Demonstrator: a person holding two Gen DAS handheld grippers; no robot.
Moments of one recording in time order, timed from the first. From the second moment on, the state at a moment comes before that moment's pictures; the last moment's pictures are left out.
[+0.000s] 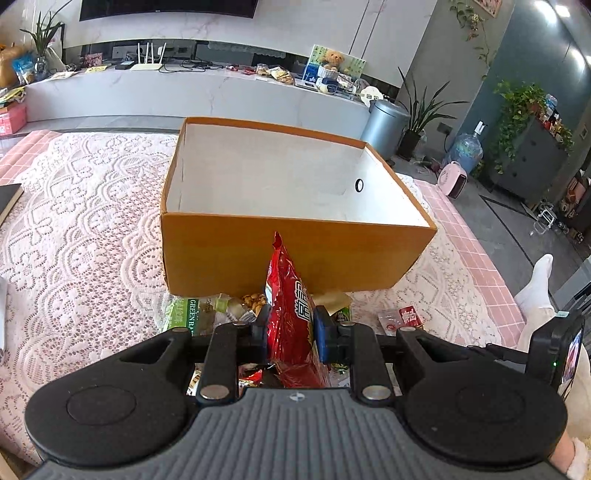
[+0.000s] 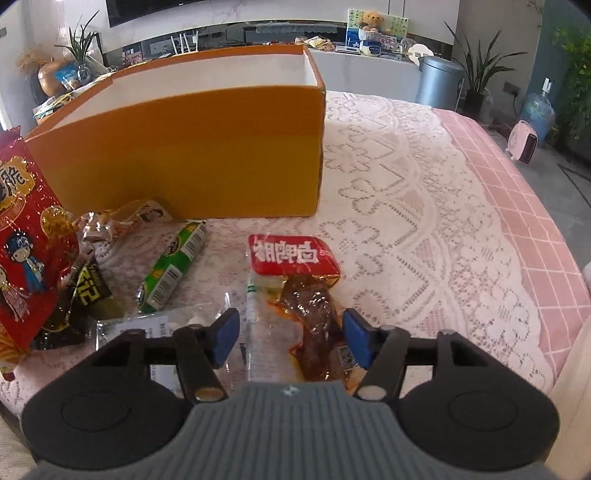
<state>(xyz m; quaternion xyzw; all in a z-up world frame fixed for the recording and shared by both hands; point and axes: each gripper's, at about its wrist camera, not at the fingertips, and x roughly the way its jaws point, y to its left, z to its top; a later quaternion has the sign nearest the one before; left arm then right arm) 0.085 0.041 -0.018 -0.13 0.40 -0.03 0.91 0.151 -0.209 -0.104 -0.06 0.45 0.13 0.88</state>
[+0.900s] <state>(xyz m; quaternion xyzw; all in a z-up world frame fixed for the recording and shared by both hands) 0.083 0.043 -0.024 -0.13 0.40 -0.03 0.91 0.141 -0.235 -0.080 0.04 0.44 0.15 0.89</state>
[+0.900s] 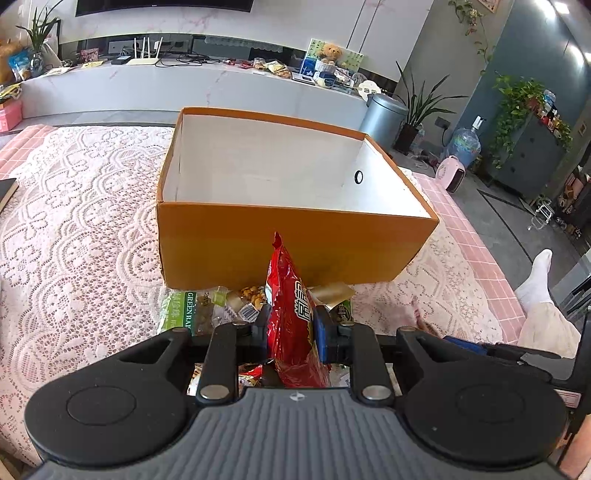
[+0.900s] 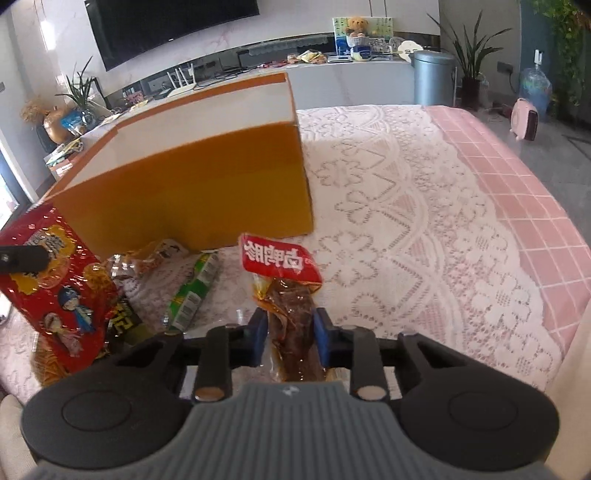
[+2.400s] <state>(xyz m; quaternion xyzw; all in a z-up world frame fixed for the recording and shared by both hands) 0.104 0.076 0.071 -0.13 0.25 -0.02 0.96 0.165 -0.142 0.065 -0.02 0.31 0.23 0.92</state>
